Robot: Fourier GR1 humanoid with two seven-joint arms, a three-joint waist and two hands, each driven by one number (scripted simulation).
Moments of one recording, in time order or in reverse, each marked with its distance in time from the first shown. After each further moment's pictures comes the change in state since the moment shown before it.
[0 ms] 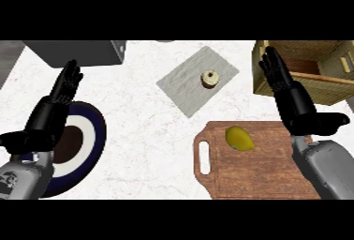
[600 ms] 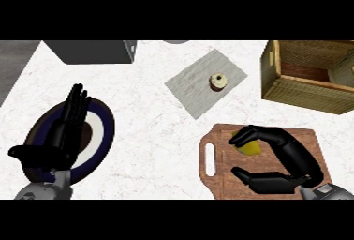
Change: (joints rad) left arm 0.144 -0.158 0.004 -0.029 0.051 0.098 0.045; right arm 0.256 -0.091 0.141 -0.216 0.118 0.242 -0.169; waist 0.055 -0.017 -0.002
